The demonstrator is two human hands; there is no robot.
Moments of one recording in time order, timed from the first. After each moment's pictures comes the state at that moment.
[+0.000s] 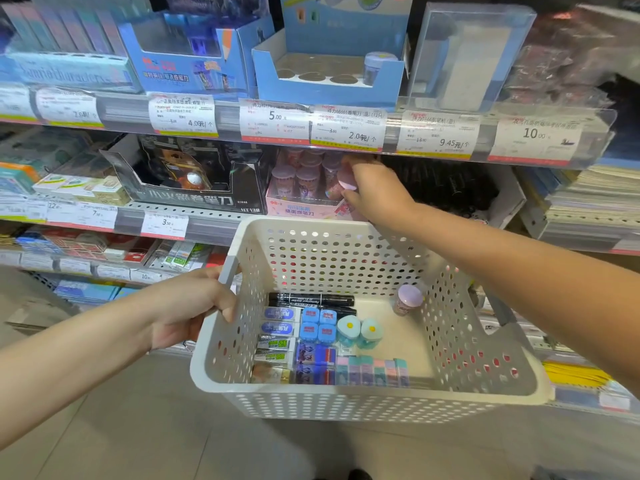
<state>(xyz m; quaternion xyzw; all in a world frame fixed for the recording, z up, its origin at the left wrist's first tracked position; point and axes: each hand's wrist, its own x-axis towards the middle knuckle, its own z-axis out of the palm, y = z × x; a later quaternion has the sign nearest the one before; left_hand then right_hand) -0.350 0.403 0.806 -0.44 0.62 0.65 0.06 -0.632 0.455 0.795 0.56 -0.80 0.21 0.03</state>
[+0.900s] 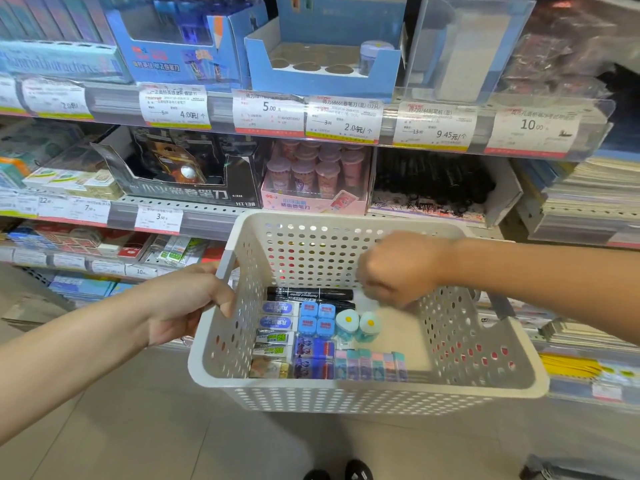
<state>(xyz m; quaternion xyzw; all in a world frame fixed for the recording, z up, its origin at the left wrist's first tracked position) -0.351 0.402 0.801 -0.45 0.62 0.64 0.06 -0.599 0.538 0.792 0.78 -0.58 -0.22 -0.04</state>
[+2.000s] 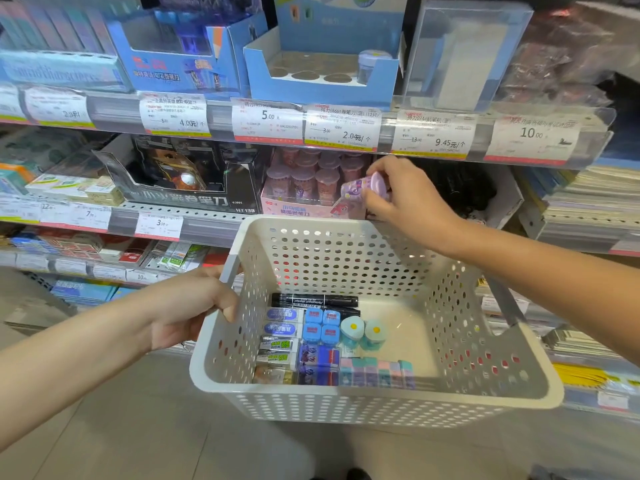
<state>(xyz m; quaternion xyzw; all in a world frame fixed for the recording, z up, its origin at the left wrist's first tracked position) -0.358 0.406 0.806 -0.44 0.62 0.65 0.05 -0.626 0.515 0.816 0.55 -0.78 0.30 0.02</state>
